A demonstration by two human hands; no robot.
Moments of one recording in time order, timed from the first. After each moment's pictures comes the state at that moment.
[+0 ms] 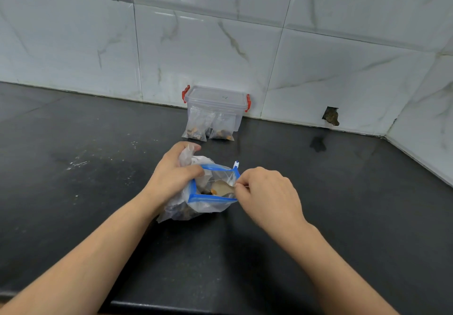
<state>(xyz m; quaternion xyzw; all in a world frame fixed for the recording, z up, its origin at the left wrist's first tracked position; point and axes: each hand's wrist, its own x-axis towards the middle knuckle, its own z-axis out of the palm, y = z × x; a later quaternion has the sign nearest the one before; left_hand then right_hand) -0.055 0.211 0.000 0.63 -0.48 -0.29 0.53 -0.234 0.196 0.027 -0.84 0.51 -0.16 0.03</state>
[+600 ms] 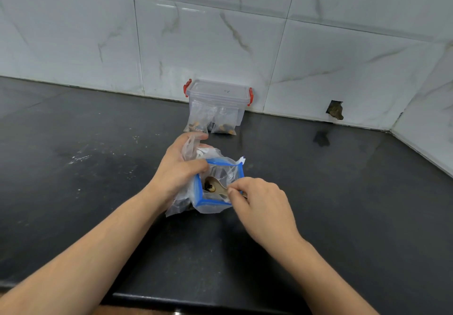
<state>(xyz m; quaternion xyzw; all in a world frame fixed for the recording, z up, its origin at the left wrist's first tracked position) -0.068 0.216 0.003 0.55 -0.48 -0.31 0.60 -0.234 0.213 0.011 -0.85 0.47 -0.21 0.12</state>
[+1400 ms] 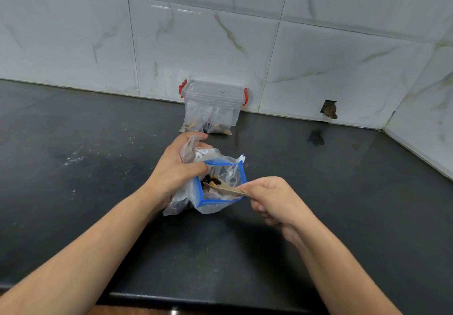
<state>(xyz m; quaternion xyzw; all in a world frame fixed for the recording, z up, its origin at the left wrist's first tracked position) -0.065 0.215 0.000 0.54 -0.52 -0.32 0.58 -0.260 0.196 0.016 -0.65 0.50 -0.24 0.52</state>
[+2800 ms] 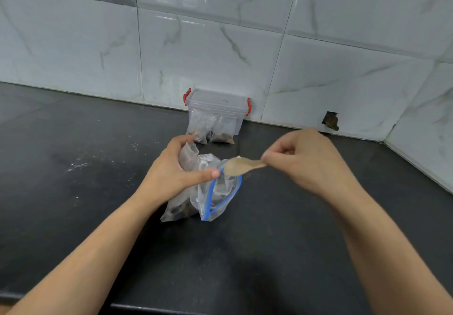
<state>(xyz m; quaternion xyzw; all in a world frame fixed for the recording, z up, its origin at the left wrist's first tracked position) -0.048 0.218 0.005 0.64 -0.54 -0.21 0.50 -0.266 0.186 0.101 -0.82 0.49 -0.26 0.12</state>
